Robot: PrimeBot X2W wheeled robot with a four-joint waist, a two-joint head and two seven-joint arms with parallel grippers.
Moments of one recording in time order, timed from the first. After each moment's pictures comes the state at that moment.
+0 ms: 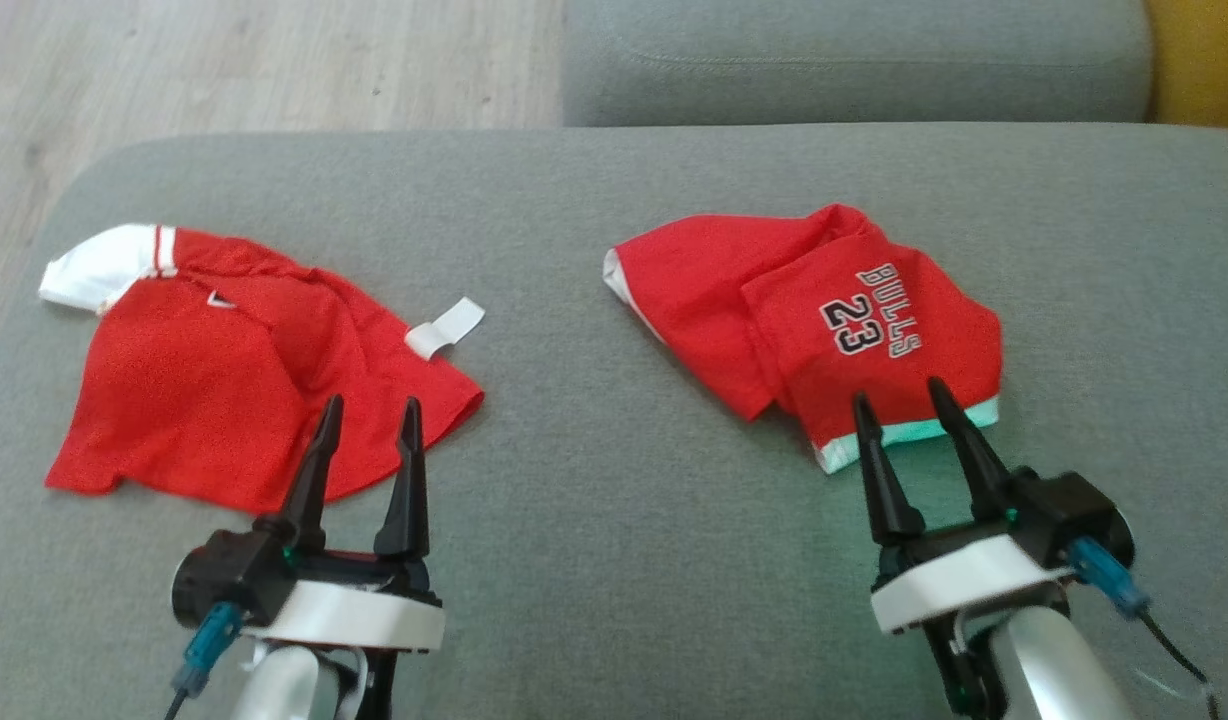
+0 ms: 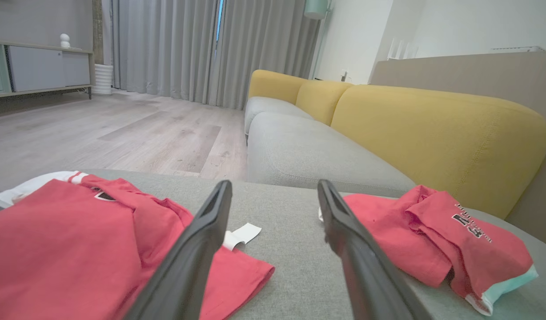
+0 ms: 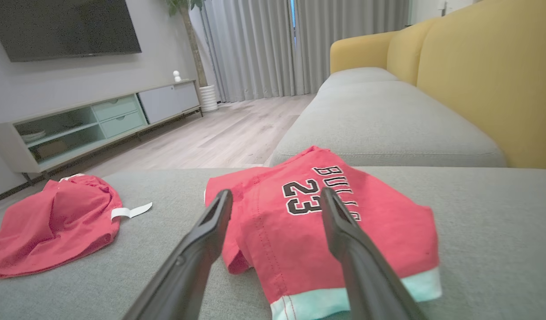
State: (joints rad) left arm -0.10 0.08 -0.20 0.23 -0.31 -0.12 -0.25; right arm -0.08 -0.05 0.17 0.28 0.16 0.13 -0.25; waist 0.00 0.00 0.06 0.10
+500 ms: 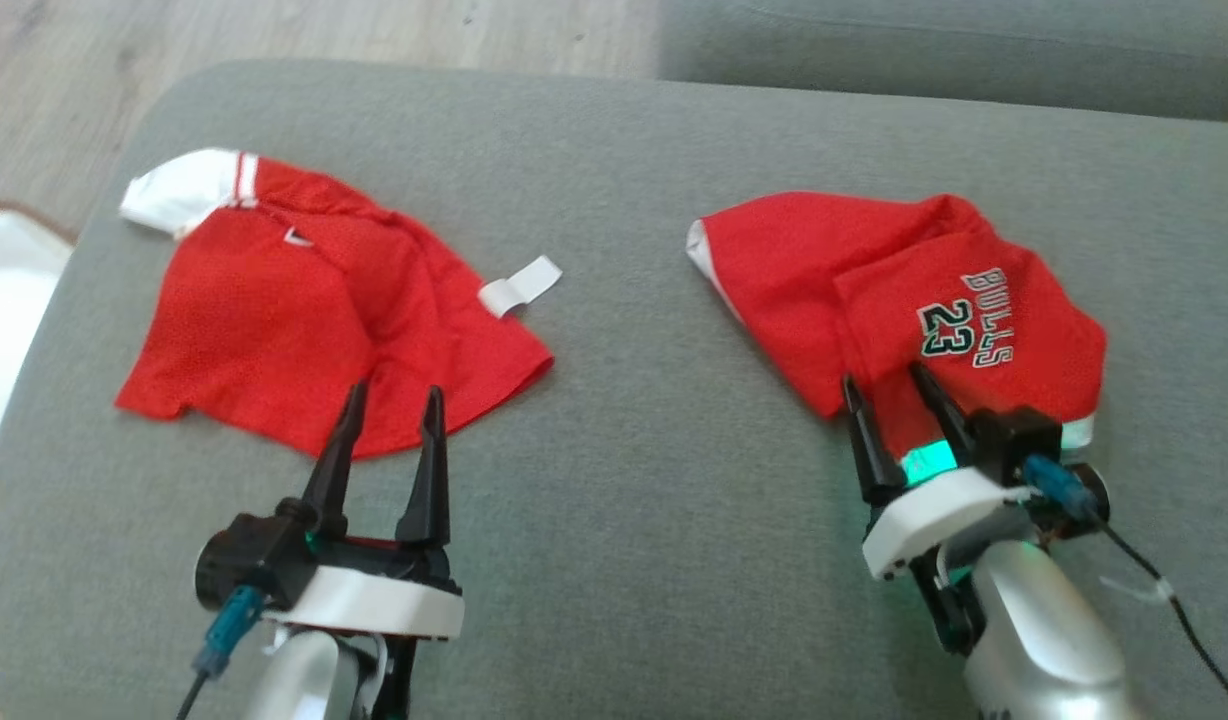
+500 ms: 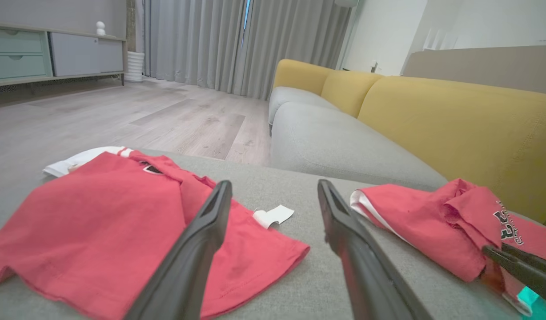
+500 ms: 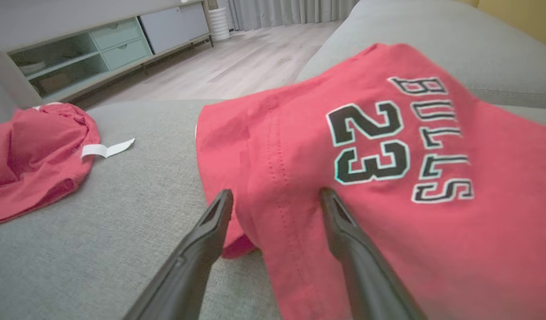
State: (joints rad) left arm -0.13 0.05 -0.21 0.25 -0.30 -0.12 -0.25; right arm -0.33 -0.05 0.18 0.70 0.14 0.13 -0.25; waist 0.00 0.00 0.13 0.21
